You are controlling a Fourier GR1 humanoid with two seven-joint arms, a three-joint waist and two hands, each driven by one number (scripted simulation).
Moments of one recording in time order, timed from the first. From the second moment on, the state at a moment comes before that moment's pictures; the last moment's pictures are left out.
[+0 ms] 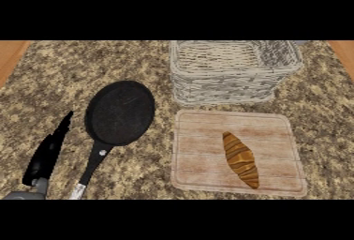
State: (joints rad) left arm -0.02 0.41 -0.12 -1.39 -0.11 0.16 0.24; right arm 0.80 0.00 0.45 -1.78 1.19 -1.17 -0.53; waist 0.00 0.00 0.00
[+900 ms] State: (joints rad) left arm -0.01 0.37 -0.08 -1.39 -0.15 0.13 0.22; right arm 0.61 -0.06 0.42 -1.72 1.37 -1.05 -0.18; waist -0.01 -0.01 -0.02
